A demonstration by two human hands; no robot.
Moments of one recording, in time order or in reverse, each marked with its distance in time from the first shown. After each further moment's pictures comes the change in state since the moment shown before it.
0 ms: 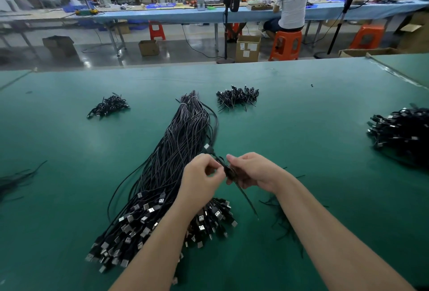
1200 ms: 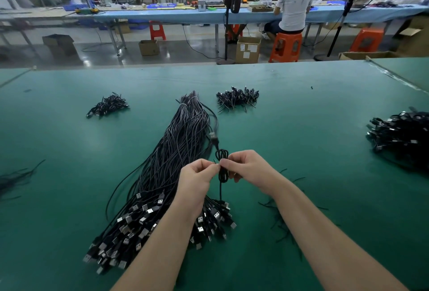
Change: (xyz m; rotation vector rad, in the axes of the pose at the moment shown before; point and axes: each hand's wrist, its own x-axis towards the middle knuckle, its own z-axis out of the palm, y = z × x) left_hand -0.003 0.005 0.002 -0.629 0.030 -0.459; right_hand -0.004 -0.003 0.007 -0.110 0.085 -0.243
